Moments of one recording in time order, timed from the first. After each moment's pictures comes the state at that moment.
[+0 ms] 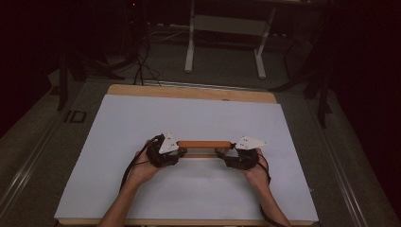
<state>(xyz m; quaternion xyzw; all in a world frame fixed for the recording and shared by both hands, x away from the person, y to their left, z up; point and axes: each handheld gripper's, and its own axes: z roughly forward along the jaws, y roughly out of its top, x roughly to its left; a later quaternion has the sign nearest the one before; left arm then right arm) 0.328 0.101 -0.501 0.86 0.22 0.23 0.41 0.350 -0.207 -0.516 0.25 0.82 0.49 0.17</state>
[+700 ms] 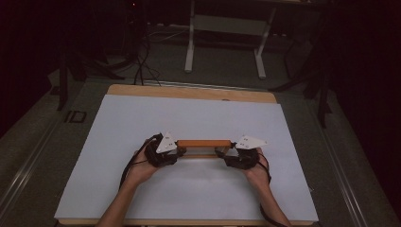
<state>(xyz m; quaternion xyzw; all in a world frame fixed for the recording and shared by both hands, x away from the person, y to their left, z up) 0.326 0.106 -0.494 0.85 0.22 0.22 0.42 0.349 -0.206 -0.509 0.25 0.81 0.50 0.17</state>
